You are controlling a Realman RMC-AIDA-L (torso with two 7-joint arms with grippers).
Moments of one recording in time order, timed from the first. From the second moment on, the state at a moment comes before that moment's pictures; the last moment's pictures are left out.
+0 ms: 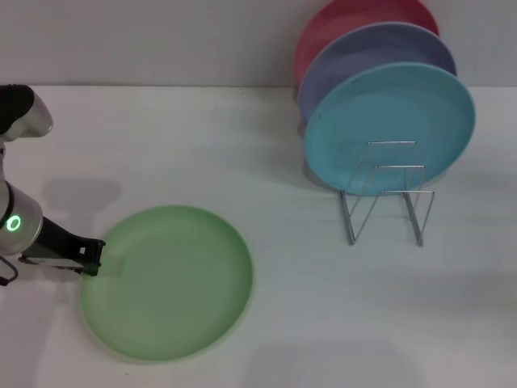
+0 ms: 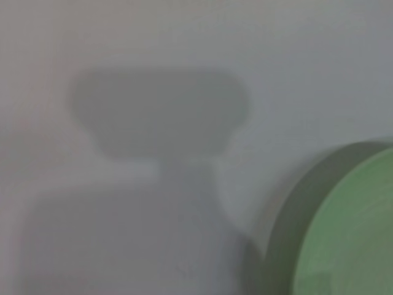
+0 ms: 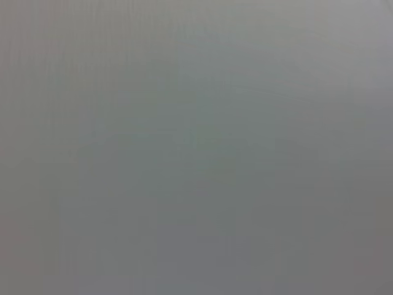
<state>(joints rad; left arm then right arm) -0.51 -2.06 1.39 1.28 -0.41 -1.43 0.07 0.49 2.06 0.28 -0.13 -1.26 -1.56 0.37</state>
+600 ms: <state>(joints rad) -0.51 -2.06 1.33 1.28 -0.46 -1.31 0.11 0.49 2.06 0.29 -0.13 -1.26 -1.56 0.37</state>
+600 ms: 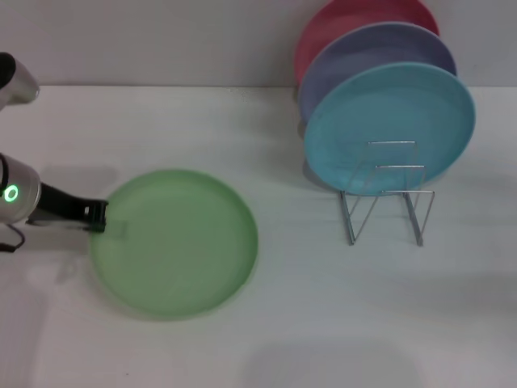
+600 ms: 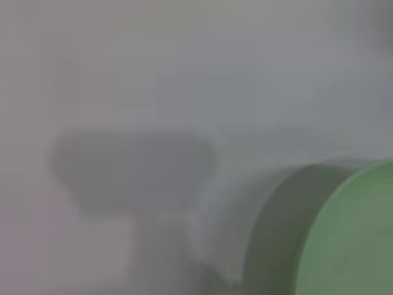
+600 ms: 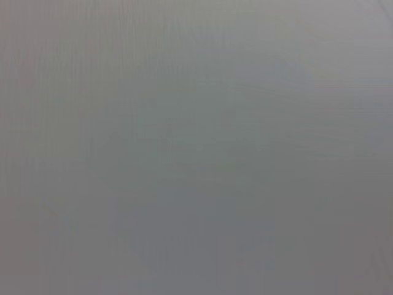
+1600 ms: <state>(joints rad) -0.37 -2.07 1.37 1.14 -1.07 -0.56 0.64 0.47 2.06 0.29 -0.13 -1.26 -1.55 0.36</state>
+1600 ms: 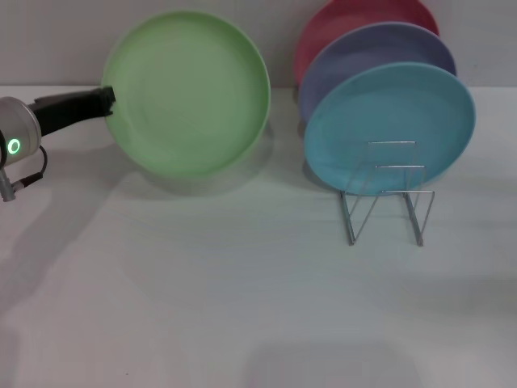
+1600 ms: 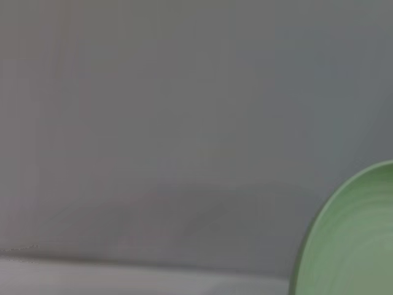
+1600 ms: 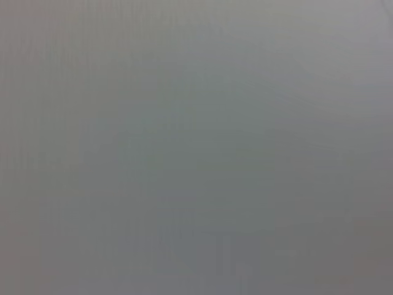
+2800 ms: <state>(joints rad) -0.27 -2.06 2.10 0.94 -0.87 0.75 0.37 0.47 2.07 0.28 -0.13 -1.27 -1.50 0.36</state>
